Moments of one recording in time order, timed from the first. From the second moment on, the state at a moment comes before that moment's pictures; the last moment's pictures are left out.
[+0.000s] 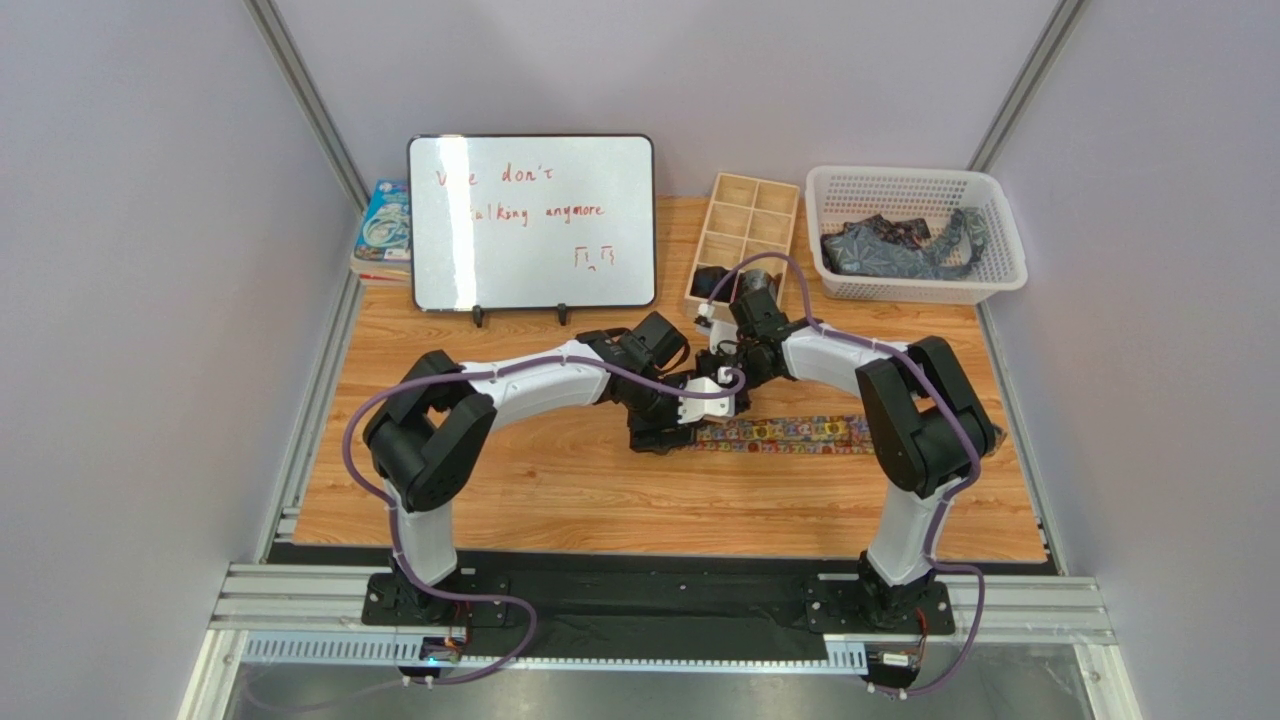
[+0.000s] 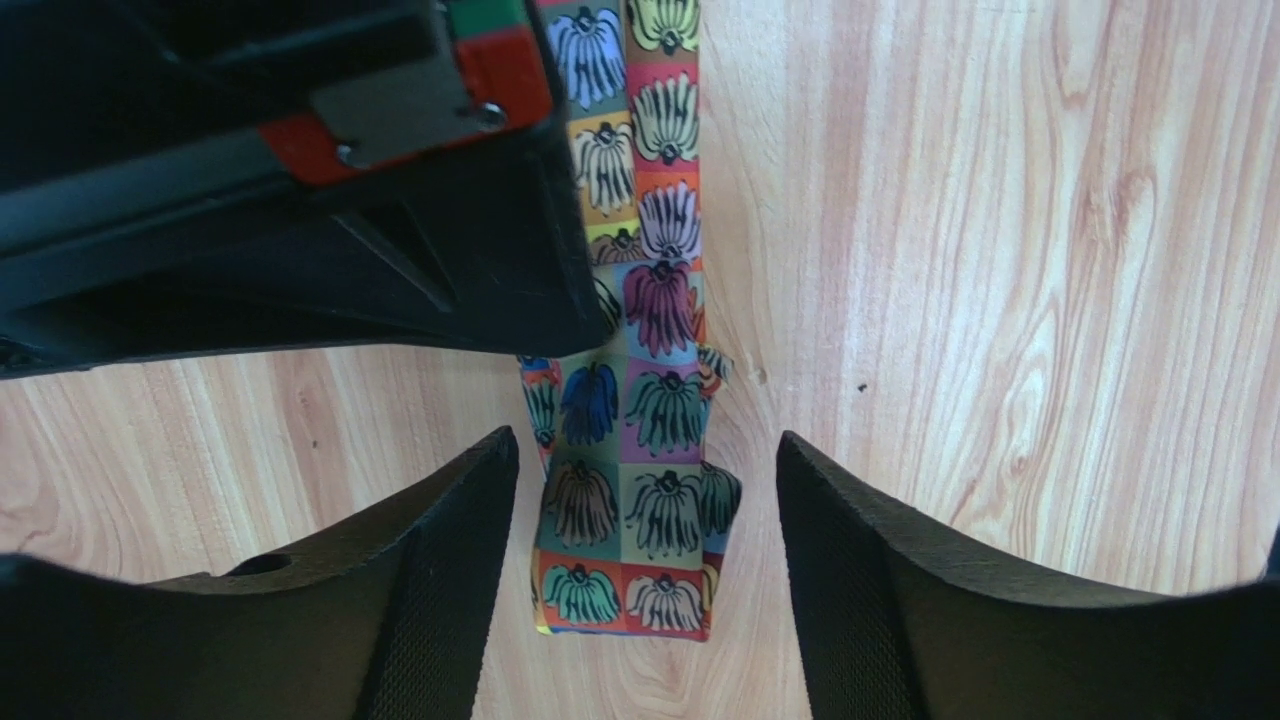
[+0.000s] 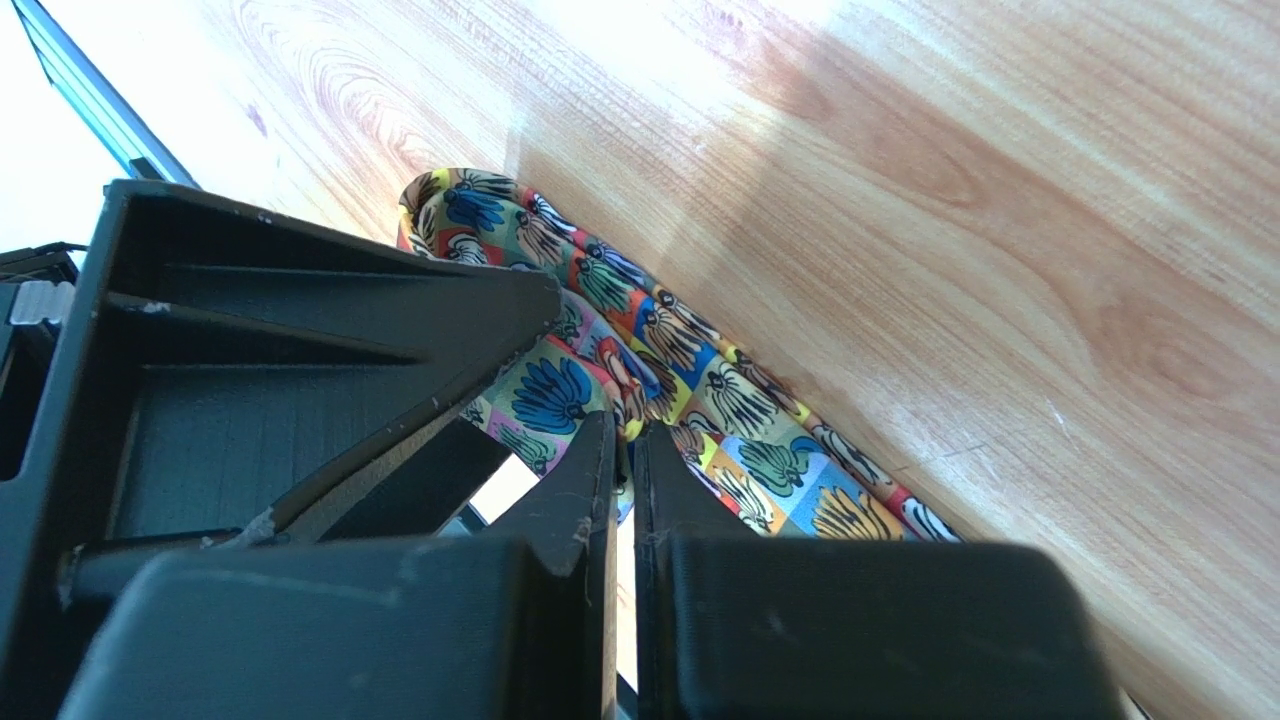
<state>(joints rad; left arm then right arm) -0.83 1.85 1.25 -0.54 0.38 0.74 0.44 1.84 1.07 -0.40 -0.68 0.30</state>
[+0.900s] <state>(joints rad) -0.86 1.90 1.25 -0.52 0.29 0.73 0.38 1.89 1.08 -0.46 -0.84 0.42</state>
